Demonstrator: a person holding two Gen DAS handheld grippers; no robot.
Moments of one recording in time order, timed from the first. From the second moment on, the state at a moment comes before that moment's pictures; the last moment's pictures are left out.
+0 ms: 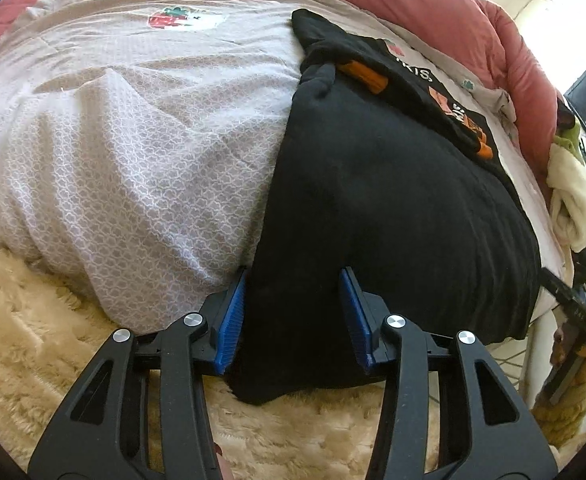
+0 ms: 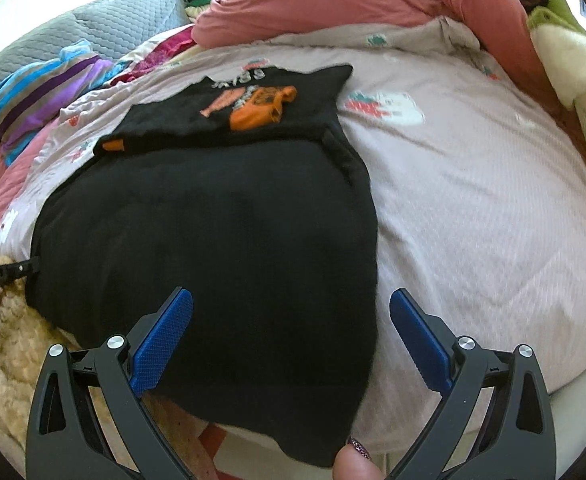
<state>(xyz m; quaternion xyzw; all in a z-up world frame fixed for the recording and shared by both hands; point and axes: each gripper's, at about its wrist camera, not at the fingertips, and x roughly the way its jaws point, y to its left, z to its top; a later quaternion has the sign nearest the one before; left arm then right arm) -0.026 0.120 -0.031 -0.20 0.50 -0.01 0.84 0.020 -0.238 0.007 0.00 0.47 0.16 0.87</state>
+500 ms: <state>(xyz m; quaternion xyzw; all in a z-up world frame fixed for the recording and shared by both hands) -0.026 0.117 -0.031 -0.20 0.50 0.00 0.84 -0.014 -0.256 -0.010 0.02 0.52 0.21 0.82</state>
